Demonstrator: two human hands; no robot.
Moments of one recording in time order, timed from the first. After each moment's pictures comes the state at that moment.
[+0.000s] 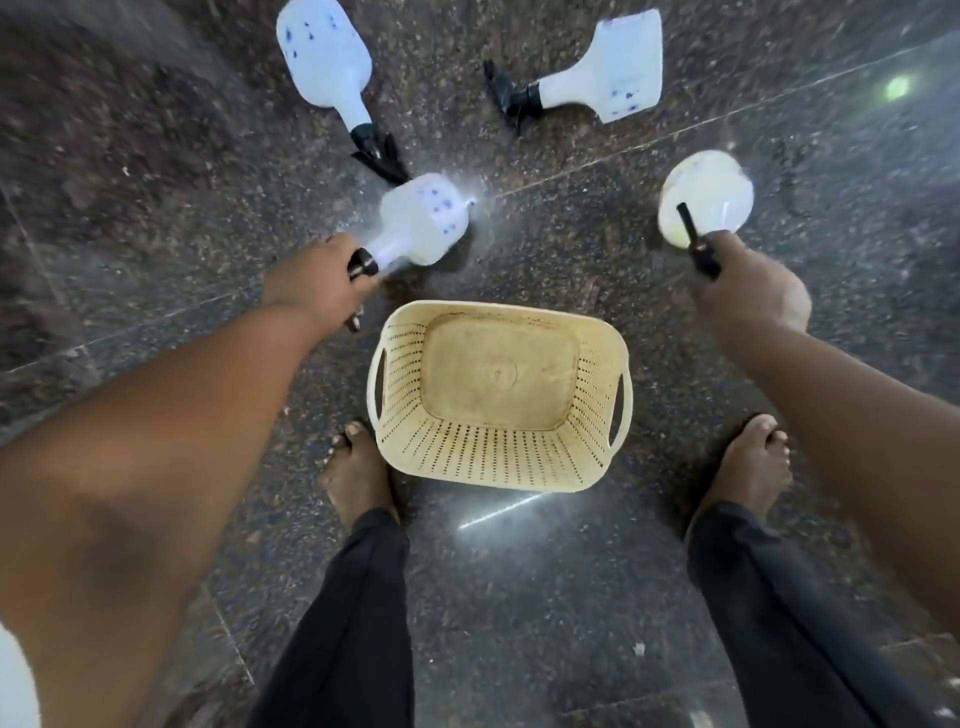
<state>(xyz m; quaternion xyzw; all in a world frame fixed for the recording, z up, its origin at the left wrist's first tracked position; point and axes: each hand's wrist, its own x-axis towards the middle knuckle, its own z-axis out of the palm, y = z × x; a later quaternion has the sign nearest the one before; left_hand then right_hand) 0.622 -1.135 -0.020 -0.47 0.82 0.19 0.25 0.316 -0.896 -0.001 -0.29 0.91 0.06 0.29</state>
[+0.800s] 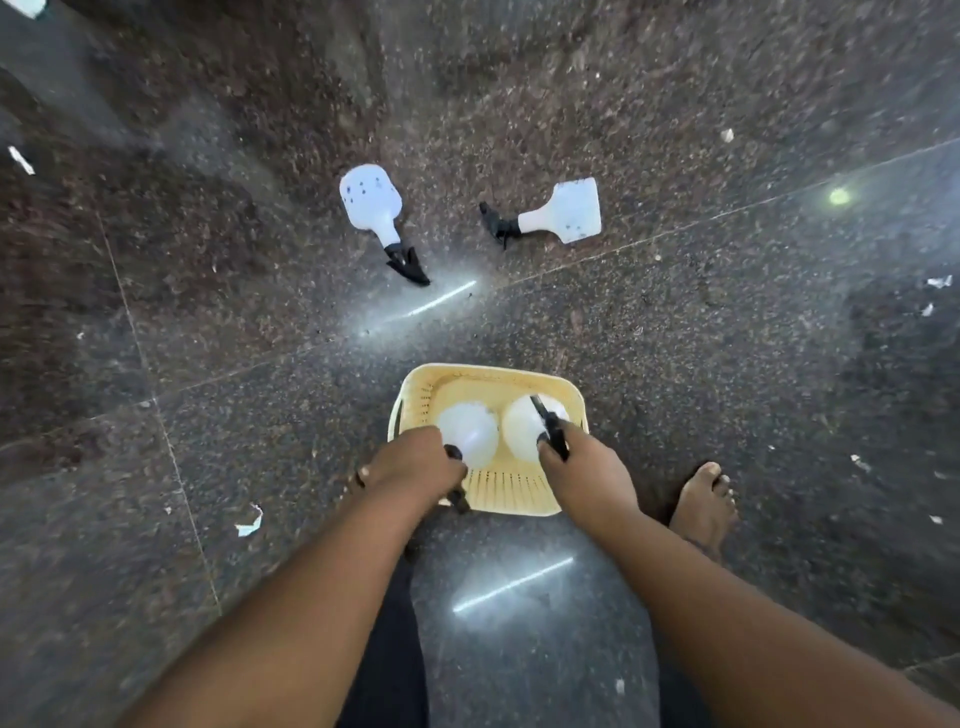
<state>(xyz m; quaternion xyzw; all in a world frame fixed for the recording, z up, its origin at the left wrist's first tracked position) 0.602 -0.989 0.102 -0.51 0.69 0.30 0.40 0.459 -0.868 0.121 -0.22 0.83 -0.08 0.50</state>
